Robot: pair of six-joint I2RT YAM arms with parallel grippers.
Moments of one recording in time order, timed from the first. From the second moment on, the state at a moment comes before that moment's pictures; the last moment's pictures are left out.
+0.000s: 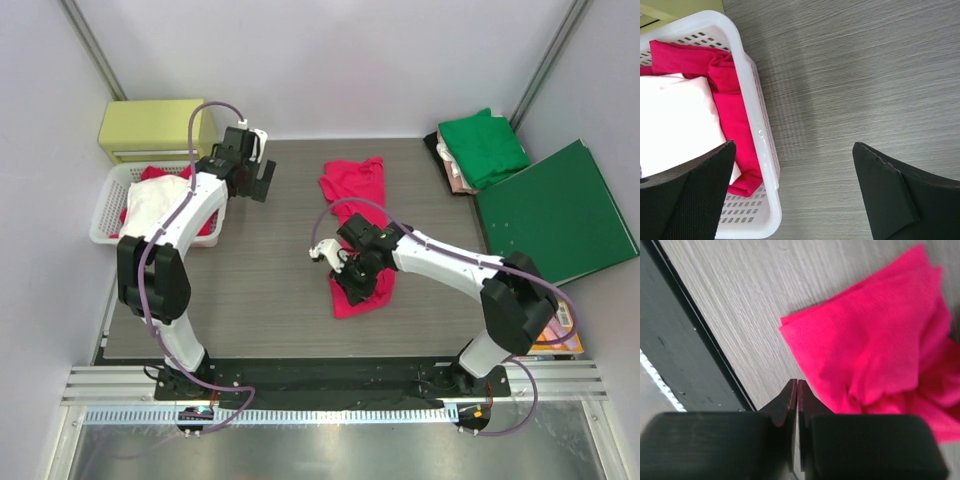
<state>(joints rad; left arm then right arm) -0.30 1.78 1.58 -0.64 -0.26 0.10 0.77 1.58 1.10 -0.77 -0.36 -0.29</state>
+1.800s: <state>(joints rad) -0.26 1.78 1.50 -0.63 -0.26 0.11 0.79 1.77 1.14 -0.73 -0.35 -0.42</state>
